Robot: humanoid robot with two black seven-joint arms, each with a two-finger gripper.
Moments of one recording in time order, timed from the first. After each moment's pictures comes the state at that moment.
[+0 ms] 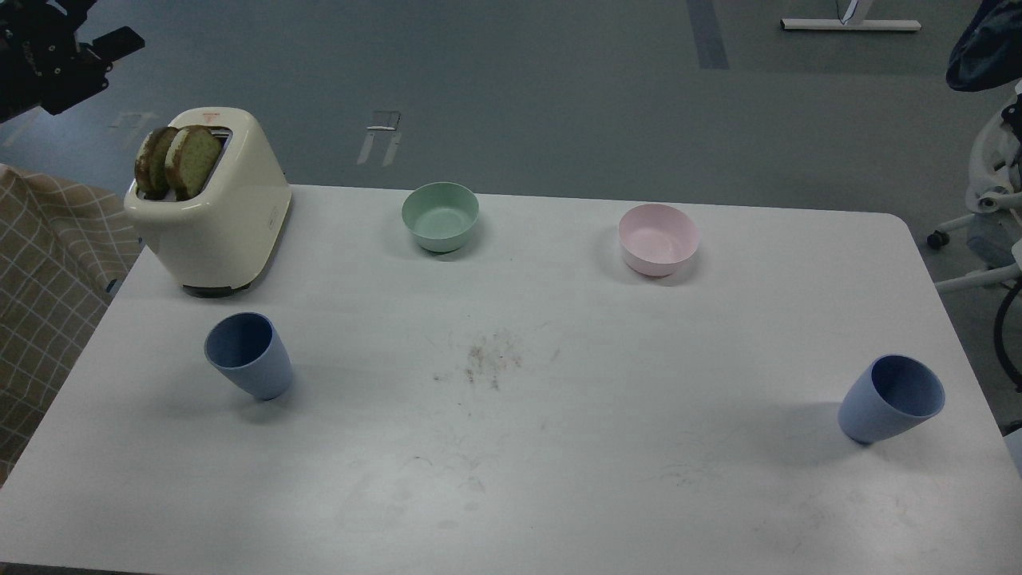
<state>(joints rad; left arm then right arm) -0.76 1.14 -0.85 -1.21 0.80 -0.49 -0.21 0.51 -0.45 1.78 1.03 -0.48 0.49 -0.15</state>
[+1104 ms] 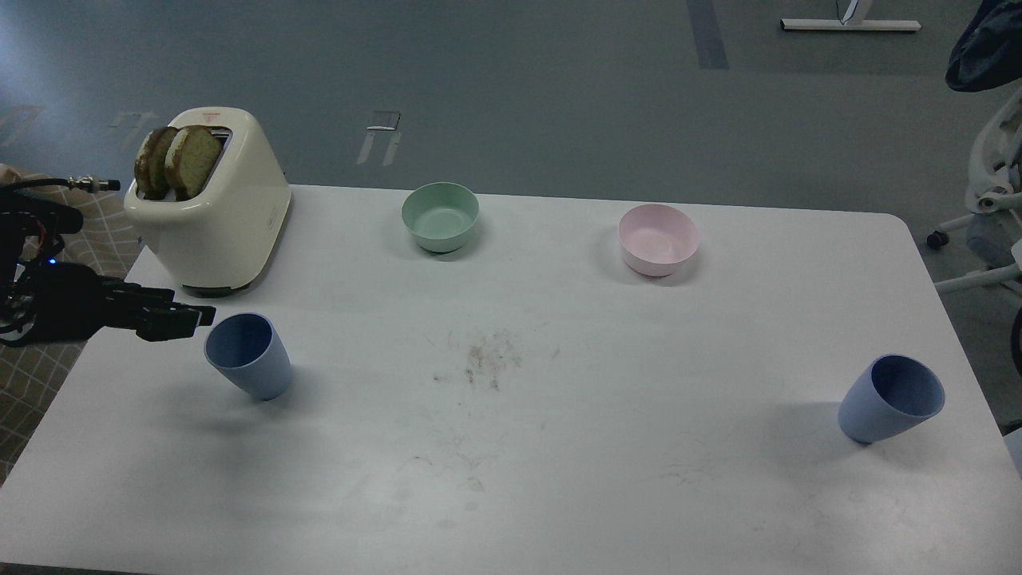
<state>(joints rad) -0.71 1.25 -0.43 -1.43 1.70 -0.49 -0.34 0.49 -0.45 1.84 1.03 -0.48 0.49 -0.15</state>
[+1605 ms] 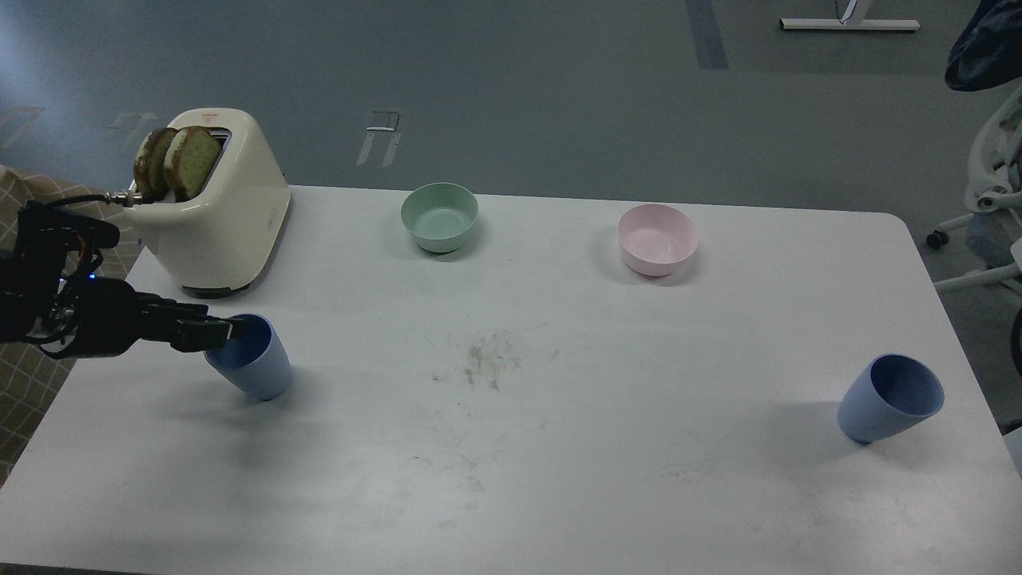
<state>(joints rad) -0.67 1.15 -0.43 -1.38 1.69 -0.48 -0.35 0.49 -0.45 1.84 1.03 -0.48 0.49 -0.15</state>
